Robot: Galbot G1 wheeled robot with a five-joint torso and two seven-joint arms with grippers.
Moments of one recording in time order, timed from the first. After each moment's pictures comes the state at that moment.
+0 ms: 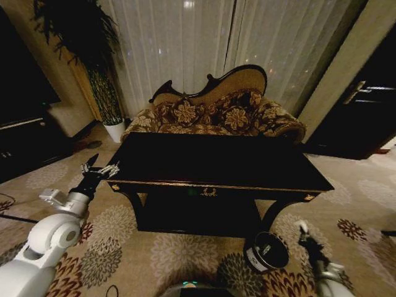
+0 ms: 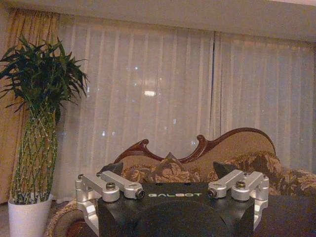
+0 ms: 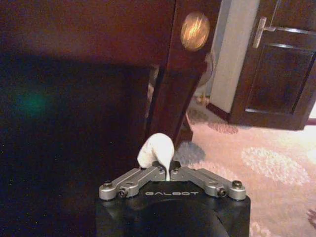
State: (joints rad) left arm 1.49 -0.81 -0.85 -2.17 -0.88 0.02 -0.07; right arm -1.53 1.04 0.68 1.25 0.56 0.41 0.02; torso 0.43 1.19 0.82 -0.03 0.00
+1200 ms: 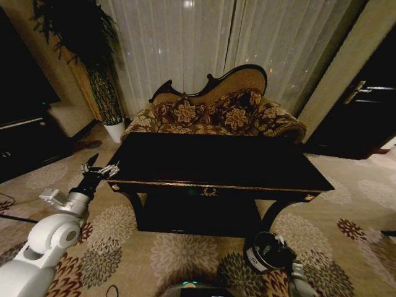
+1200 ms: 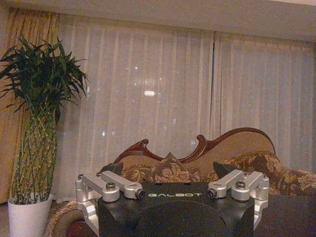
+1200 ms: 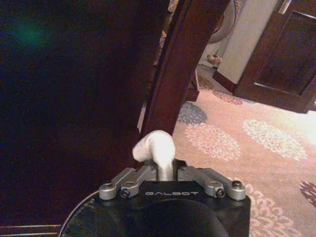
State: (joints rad) left arm 1.49 -0.81 -0.85 -2.17 -0.88 0.02 -0.07; right arm -1.16 1.14 0.60 0.61 0.29 0.59 -0.04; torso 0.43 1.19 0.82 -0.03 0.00
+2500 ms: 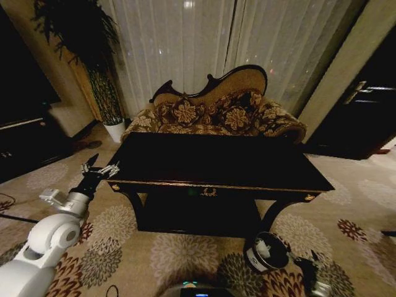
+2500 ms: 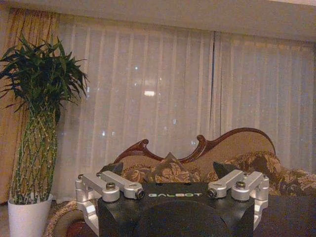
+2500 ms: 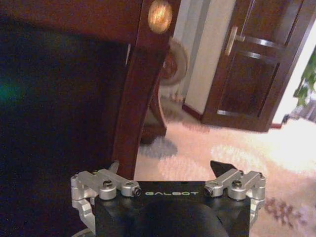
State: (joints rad) left arm 1.49 -0.81 -0.85 -2.17 -0.88 0.02 -0.07; right arm -1.64 1.12 0.76 1.21 0.48 0.59 0.06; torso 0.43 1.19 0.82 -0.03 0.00
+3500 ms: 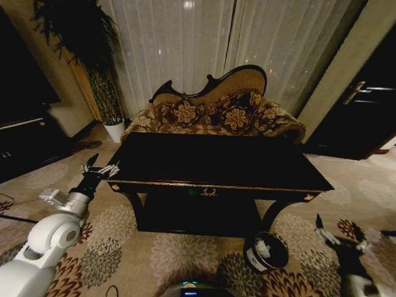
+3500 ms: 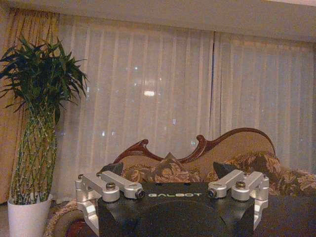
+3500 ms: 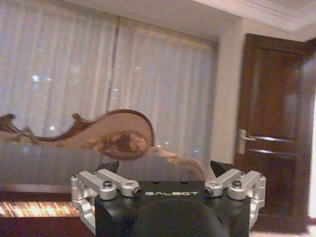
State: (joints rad) left arm 1.49 -0.81 -0.85 -2.17 -0.88 0.02 -0.07; right arm -1.97 1.11 1.03 2.07 0.56 0.41 0.18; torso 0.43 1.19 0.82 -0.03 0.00
